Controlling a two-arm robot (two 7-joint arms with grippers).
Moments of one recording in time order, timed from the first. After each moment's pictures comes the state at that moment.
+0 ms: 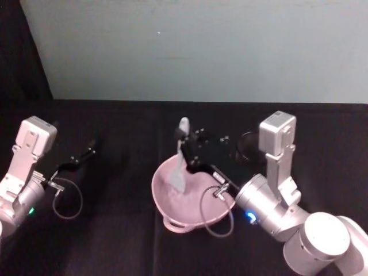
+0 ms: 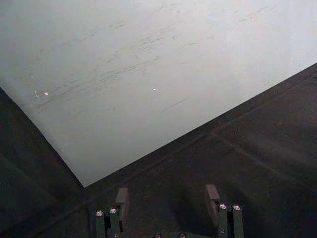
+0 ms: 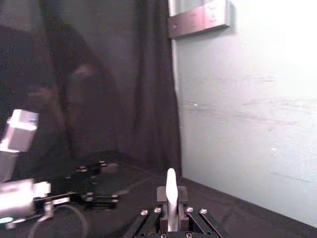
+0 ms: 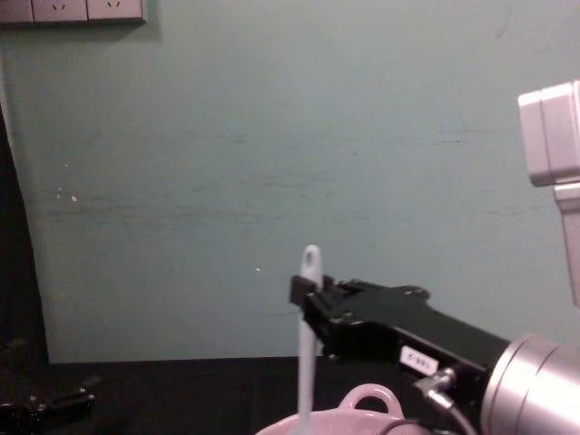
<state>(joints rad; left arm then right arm) -0.20 0.60 0.45 -1.41 -0.25 -0.12 0.03 0.16 0.21 -0.41 -1.53 0.27 -0.15 0.36</state>
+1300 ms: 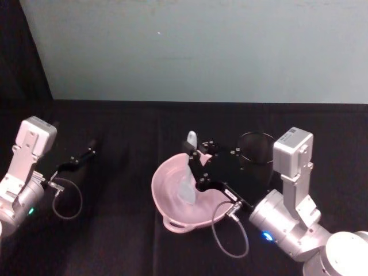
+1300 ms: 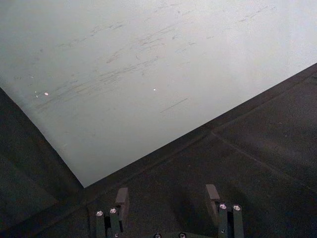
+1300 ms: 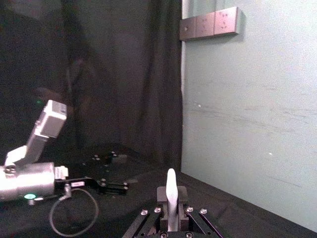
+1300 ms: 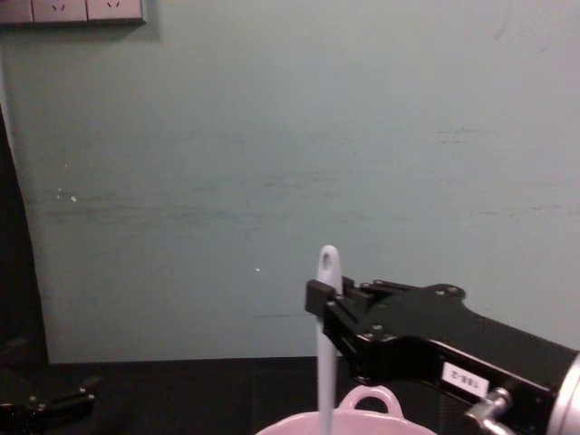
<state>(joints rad) -0.20 0.60 0.45 -1.41 -0.25 -0.12 0.03 0.04 0.28 -0.39 -1.70 0.22 -0.13 0.36</state>
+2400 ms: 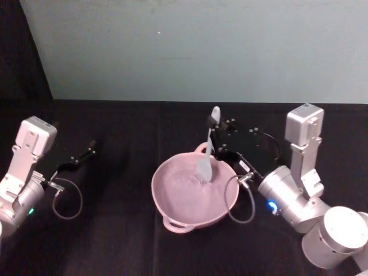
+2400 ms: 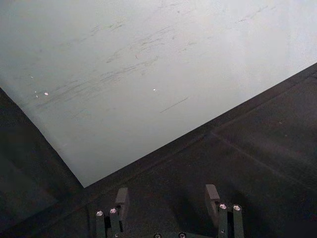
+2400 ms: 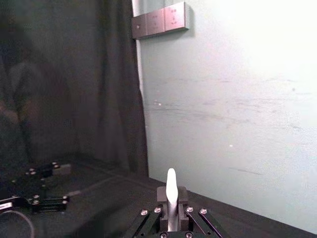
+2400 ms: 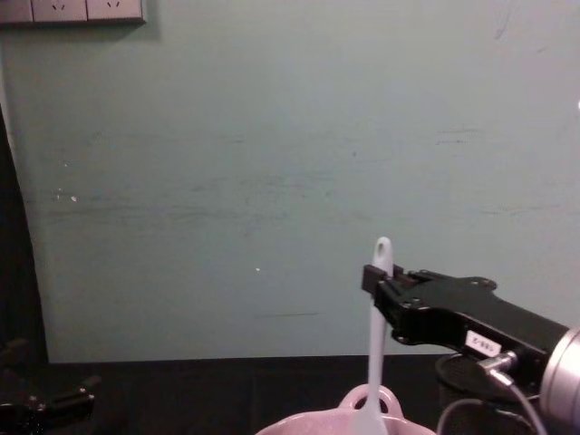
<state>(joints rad) -0.20 0.60 0.45 -1.41 -0.25 -0.12 0.03 0.16 0.22 -0.32 -1.50 0.26 -0.16 0.32</state>
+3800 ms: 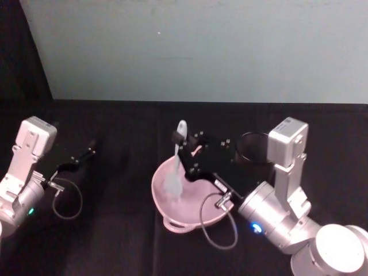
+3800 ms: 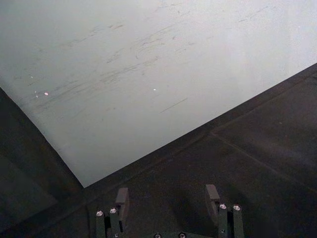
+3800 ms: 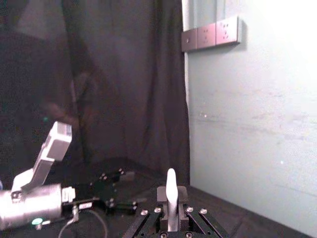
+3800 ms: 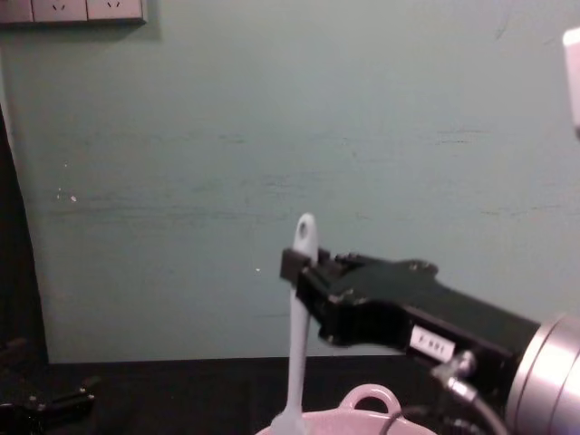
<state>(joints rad) -0.20 0.60 0.45 -1.41 -0.25 -0.12 0.03 0.07 0.24 -0.40 -1.68 0.26 -0.13 0.36</state>
